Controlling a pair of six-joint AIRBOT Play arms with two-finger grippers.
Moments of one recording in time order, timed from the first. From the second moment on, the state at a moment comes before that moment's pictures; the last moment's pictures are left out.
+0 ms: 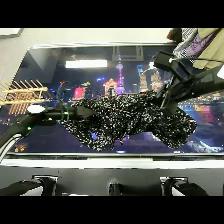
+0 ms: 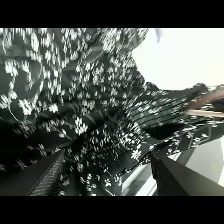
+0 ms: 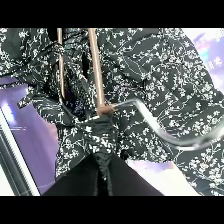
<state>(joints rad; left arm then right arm) -0.19 -1.30 0.82 0.25 -0.96 -0.90 0.11 -1.13 1.52 -1.12 1.57 0.62</state>
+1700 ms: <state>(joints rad) -0.35 -1.42 1.00 0.28 -0.85 -1.02 0.11 -1.14 1.52 -1.18 1.63 0.74</state>
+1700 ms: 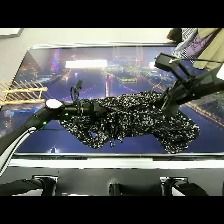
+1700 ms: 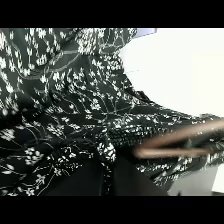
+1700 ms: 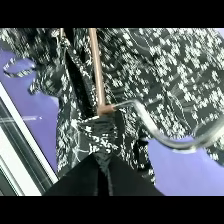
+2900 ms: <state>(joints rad) -0.32 -1.31 1.35 0.59 -1.07 -1.24 0.38 -1.21 1.40 -1.25 1.27 0.87</state>
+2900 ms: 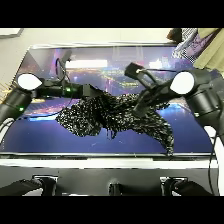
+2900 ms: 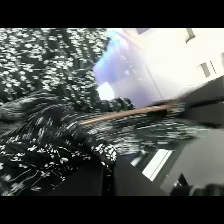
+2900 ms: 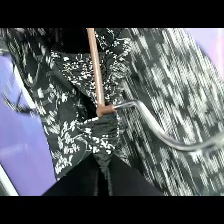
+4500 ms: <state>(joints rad) -0.20 -1.19 1.25 0.92 -1.19 -0.46 0.29 -1.20 1.40 -0.95 1.32 0.35</state>
